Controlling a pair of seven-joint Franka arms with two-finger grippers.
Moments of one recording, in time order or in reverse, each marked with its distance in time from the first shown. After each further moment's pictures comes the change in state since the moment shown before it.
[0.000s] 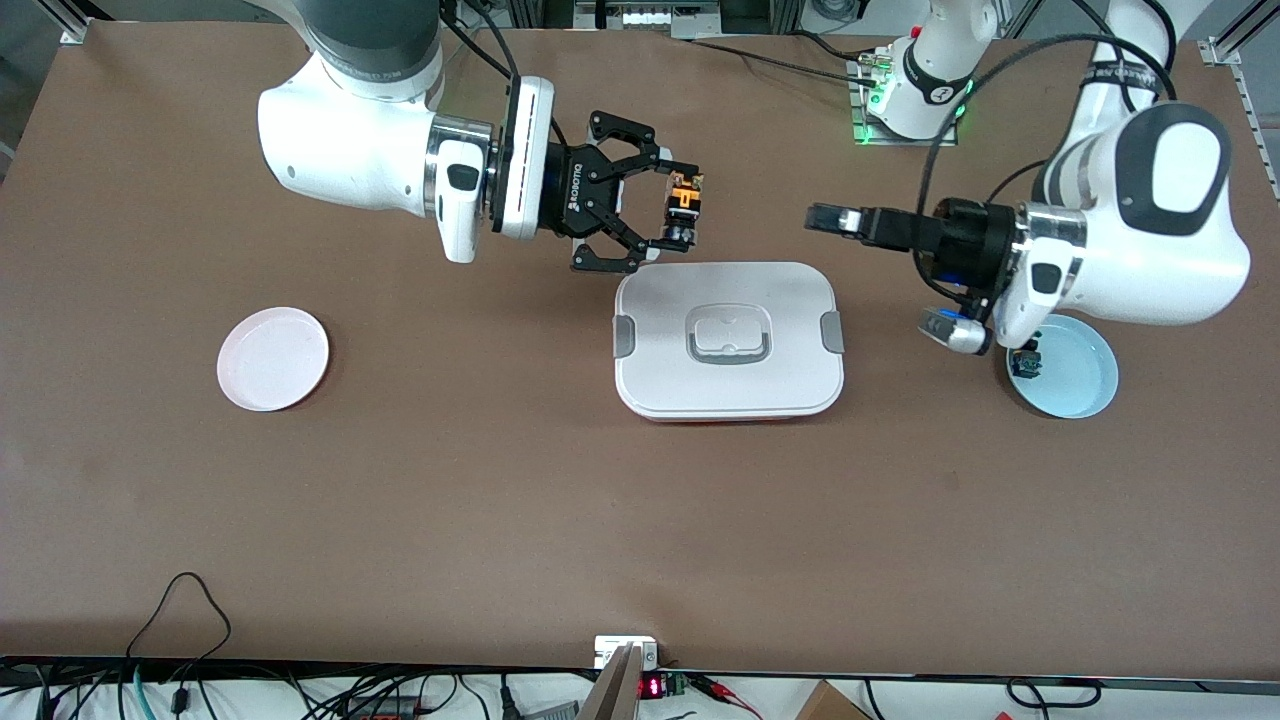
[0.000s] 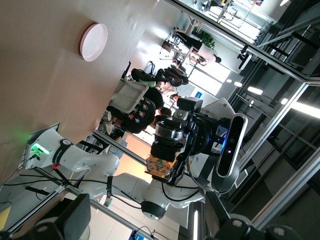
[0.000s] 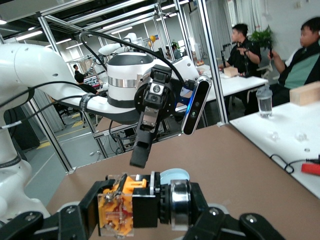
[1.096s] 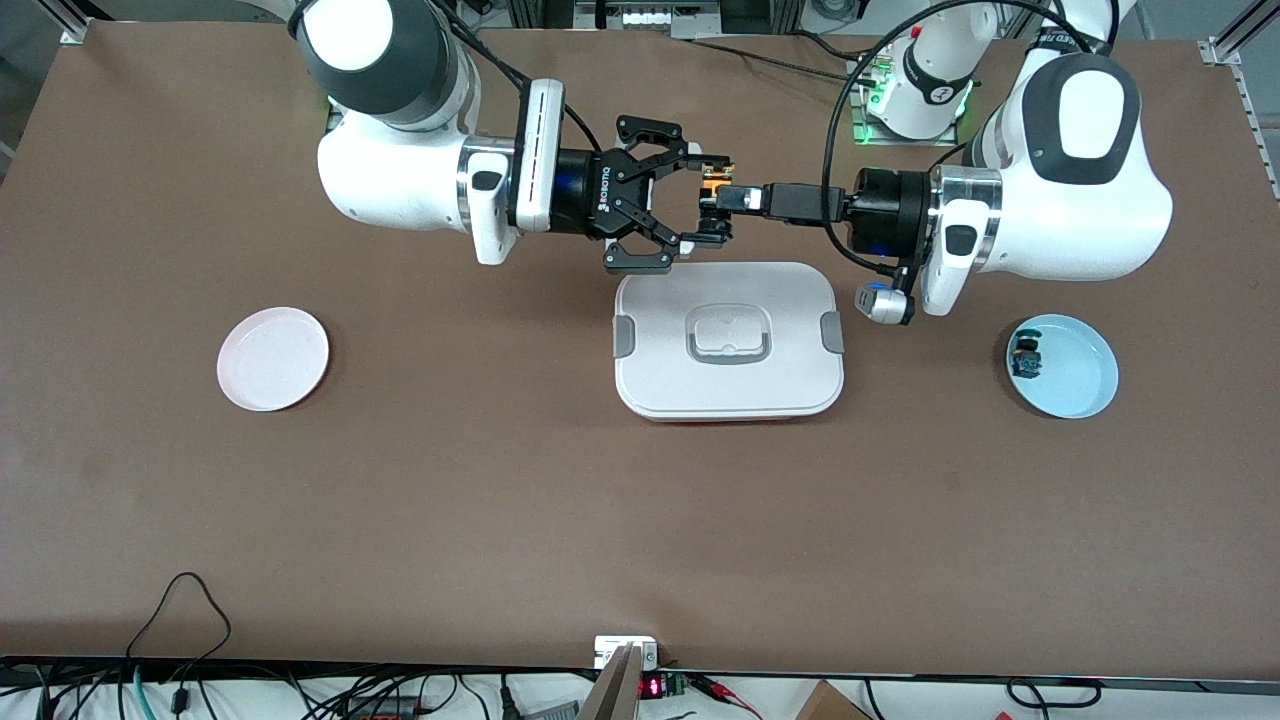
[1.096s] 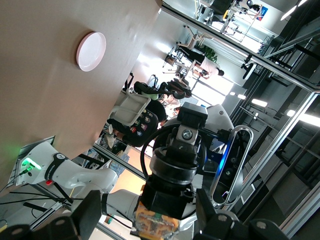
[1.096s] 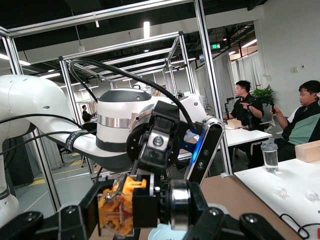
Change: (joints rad) left arm -0.001 -0.017 -0.124 -0.006 0.000 0.174 -0.021; right arm 0.041 0.039 -0.001 0.002 0.338 -0.001 -0.304
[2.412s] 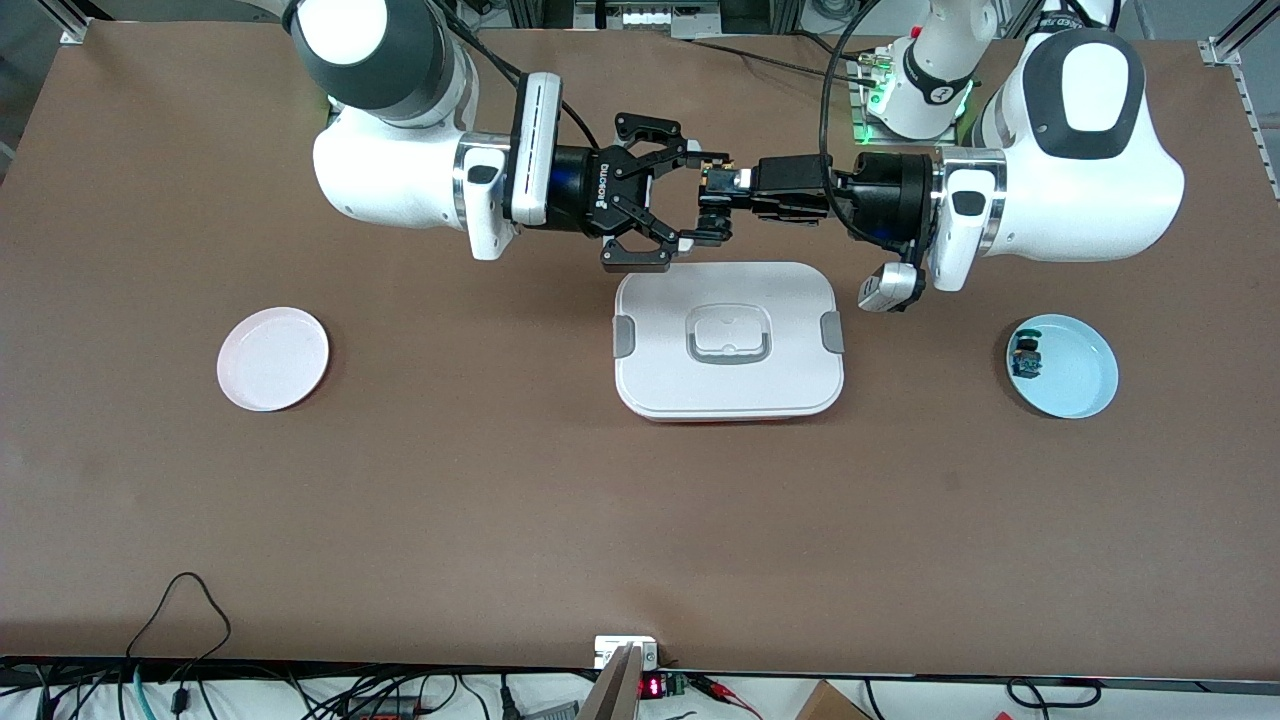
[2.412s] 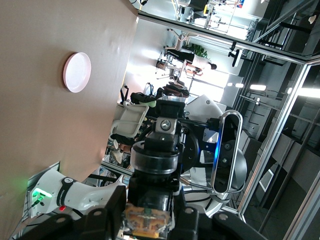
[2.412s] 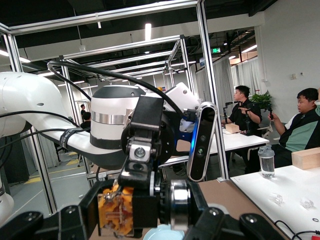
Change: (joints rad) left arm 0.002 -0.022 -0.015 0.013 0.000 0.036 0.187; right arm 0.000 -0.003 -0.004 0.007 0.004 0.002 -0.028
